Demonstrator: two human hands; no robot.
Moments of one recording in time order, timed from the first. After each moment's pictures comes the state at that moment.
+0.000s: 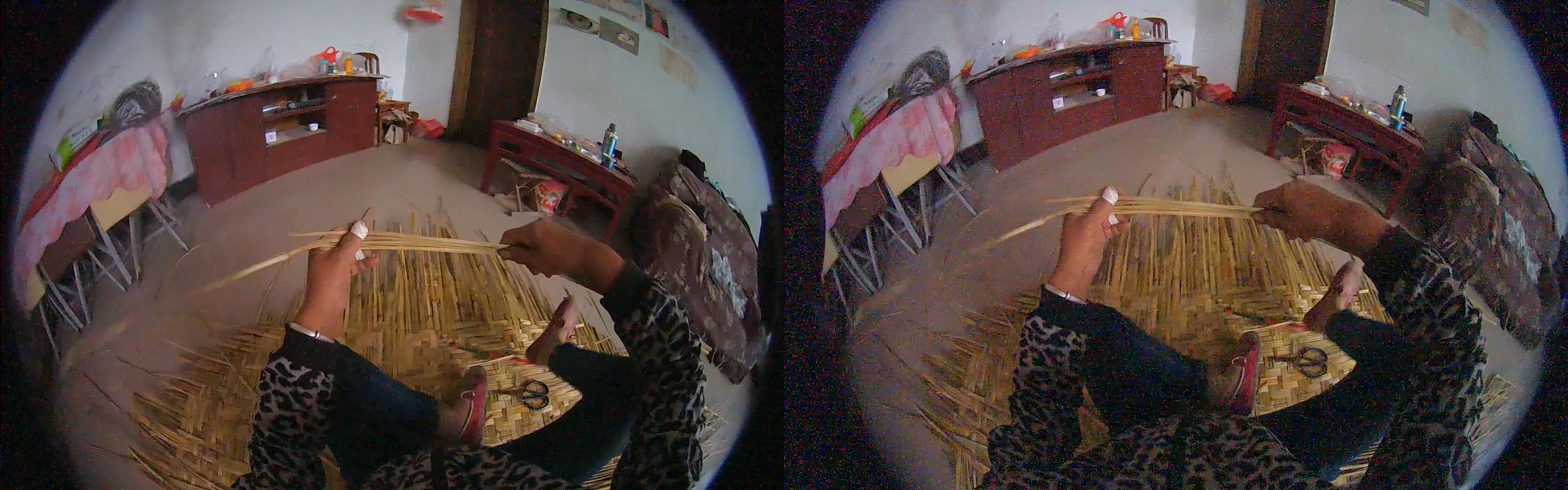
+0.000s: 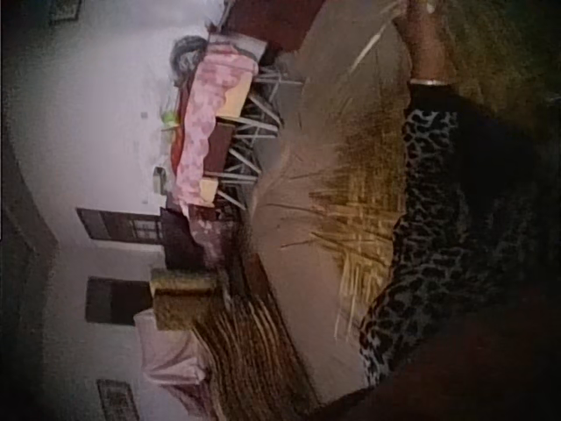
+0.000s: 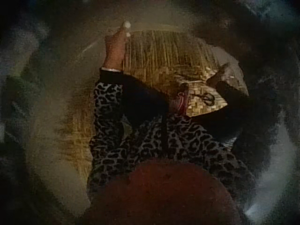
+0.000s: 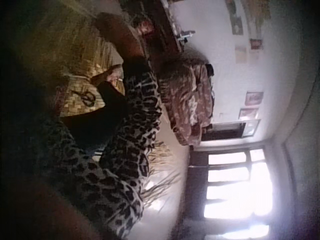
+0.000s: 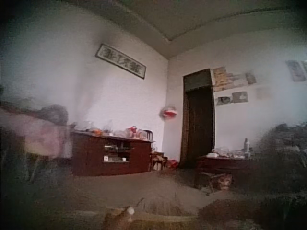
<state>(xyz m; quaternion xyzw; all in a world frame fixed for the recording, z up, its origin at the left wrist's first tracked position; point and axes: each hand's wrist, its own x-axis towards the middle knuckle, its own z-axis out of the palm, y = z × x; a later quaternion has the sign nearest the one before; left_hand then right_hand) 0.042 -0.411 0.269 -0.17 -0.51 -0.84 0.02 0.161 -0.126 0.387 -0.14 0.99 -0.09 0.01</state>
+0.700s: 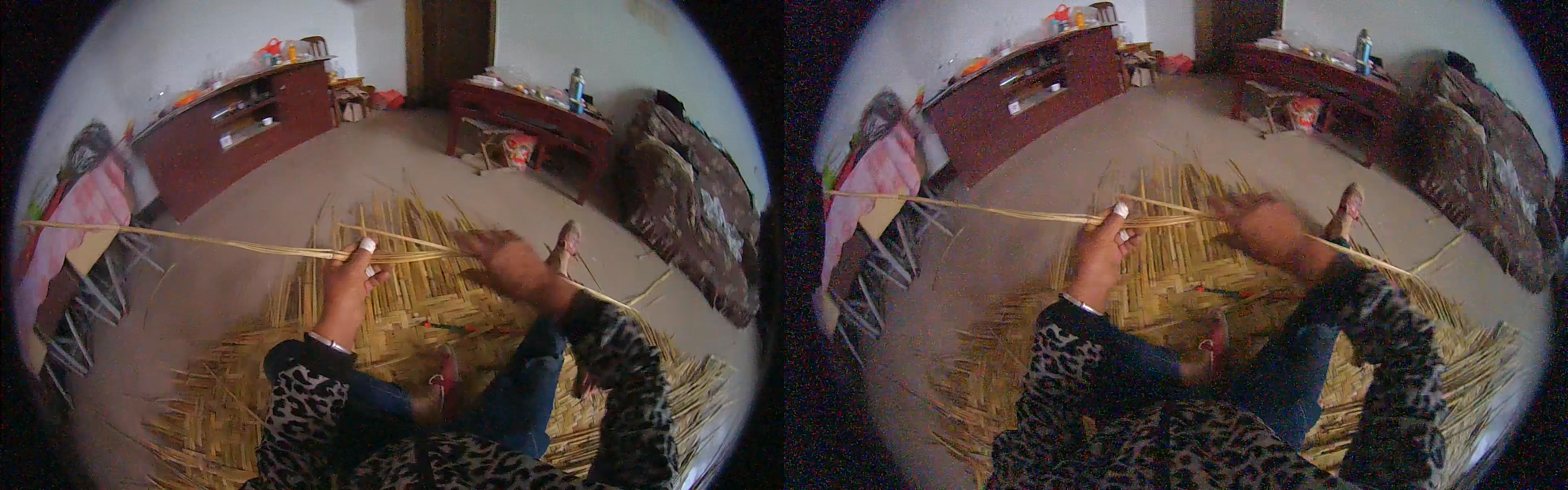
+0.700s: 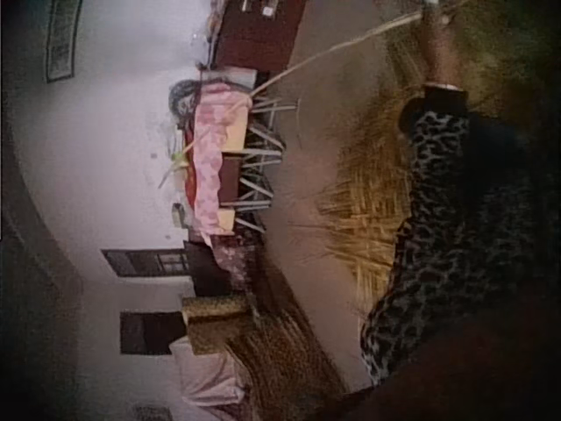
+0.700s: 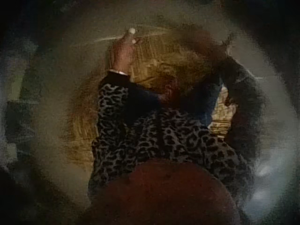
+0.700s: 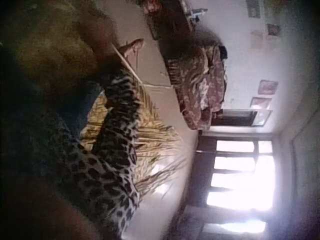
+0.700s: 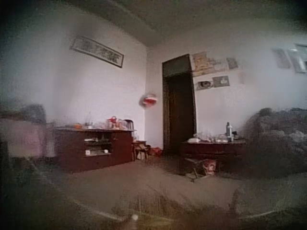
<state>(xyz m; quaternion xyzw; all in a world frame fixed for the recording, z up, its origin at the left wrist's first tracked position) 0.055 -0.313 0.248 -0.11 -0.50 -0.85 -0.13 0.168 -0.074 0.297 -0.10 0.98 0.10 -0.17</state>
